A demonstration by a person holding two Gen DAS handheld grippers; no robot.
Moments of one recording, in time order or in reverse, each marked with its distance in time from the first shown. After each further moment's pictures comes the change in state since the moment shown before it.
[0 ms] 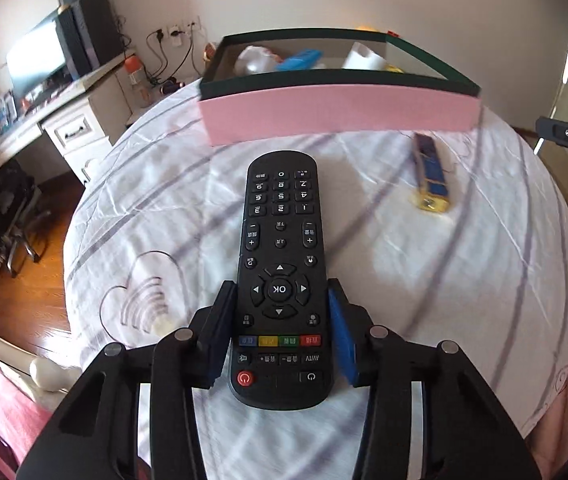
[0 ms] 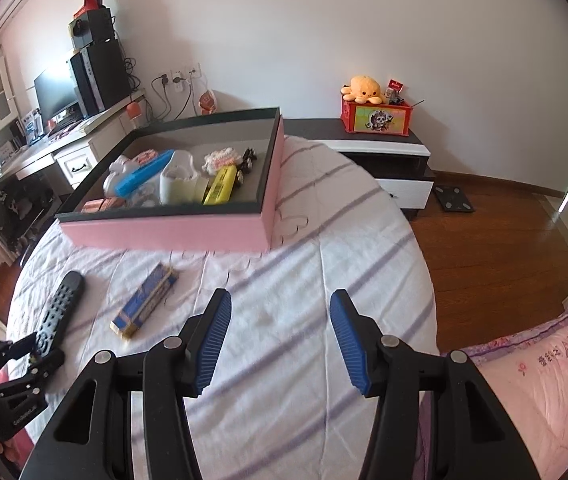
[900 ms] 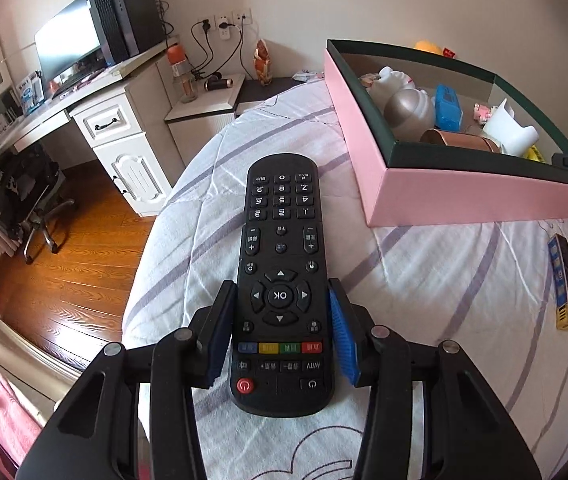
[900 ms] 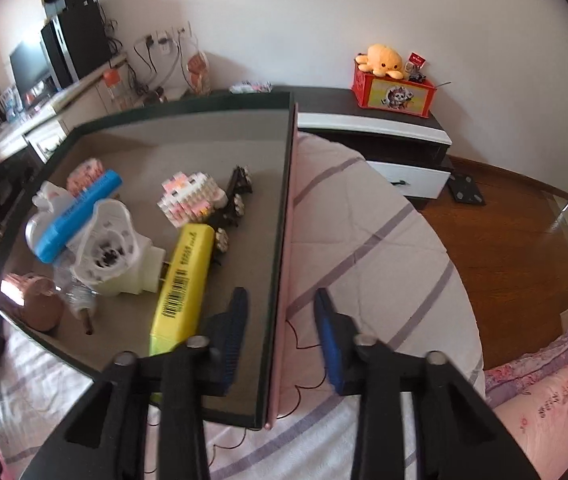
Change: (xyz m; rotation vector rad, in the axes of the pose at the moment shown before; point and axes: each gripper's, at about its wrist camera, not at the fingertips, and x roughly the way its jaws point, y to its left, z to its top) left arm 0.057 0.095 0.064 -0.081 -0.005 0.096; right arm 0.136 0.018 0.092 -0.040 0.173 -0.029
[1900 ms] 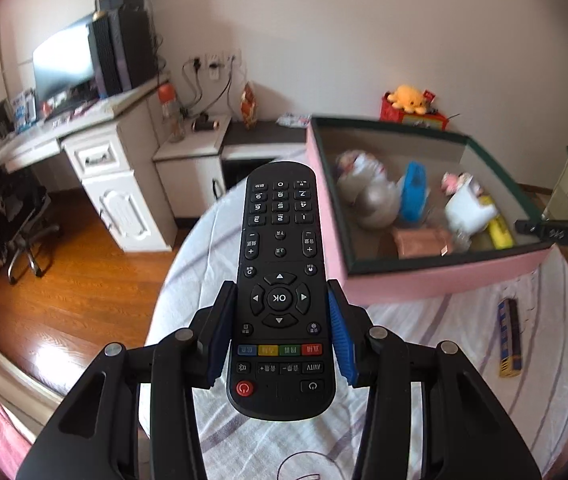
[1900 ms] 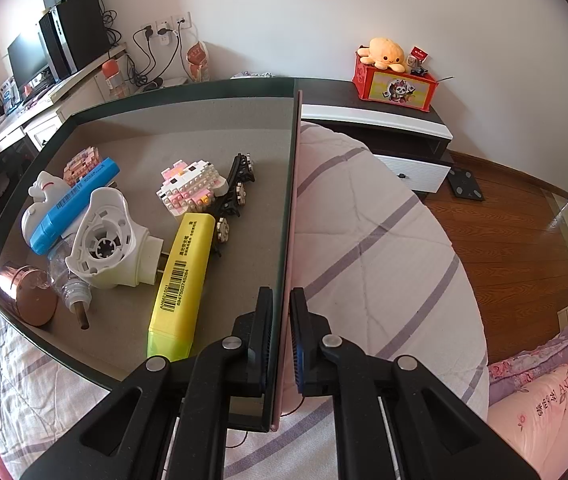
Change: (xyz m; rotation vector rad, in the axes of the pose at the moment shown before) left arm -0.048 0.005 0.045 -0.001 -0.152 -0.084; right arm 0.003 0.001 -0.002 -0.006 0.026 0.000
